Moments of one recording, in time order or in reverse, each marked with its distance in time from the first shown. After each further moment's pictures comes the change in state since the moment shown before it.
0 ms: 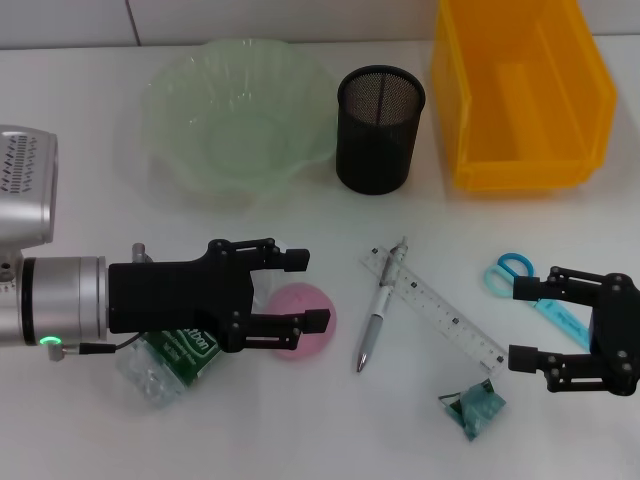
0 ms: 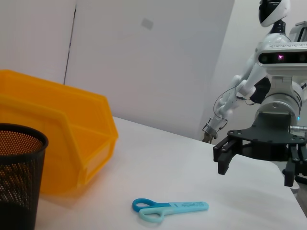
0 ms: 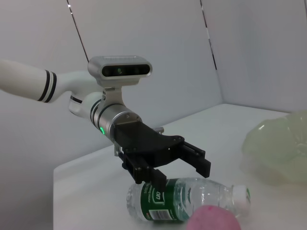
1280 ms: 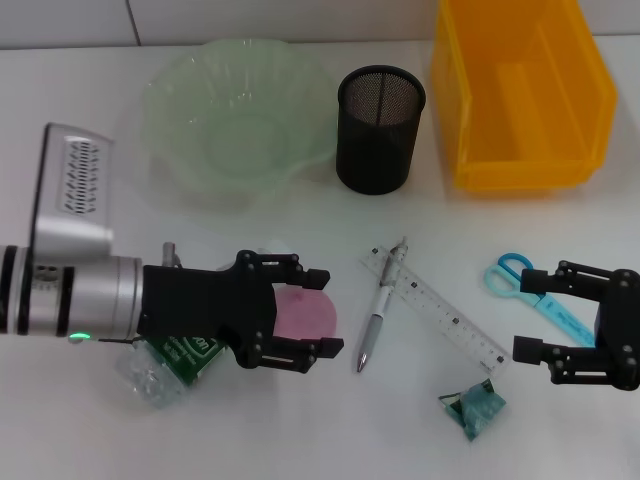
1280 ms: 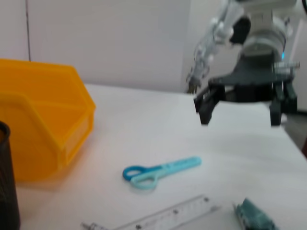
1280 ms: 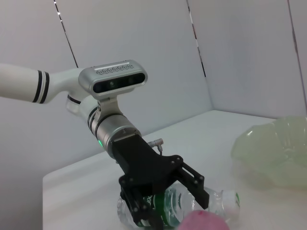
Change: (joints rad) left arm -0.017 -0.005 0.181 0.073 -0.004 -0.098 0.058; right arm -0.012 0.008 0.031 -0.008 0.004 0.000 -0.002
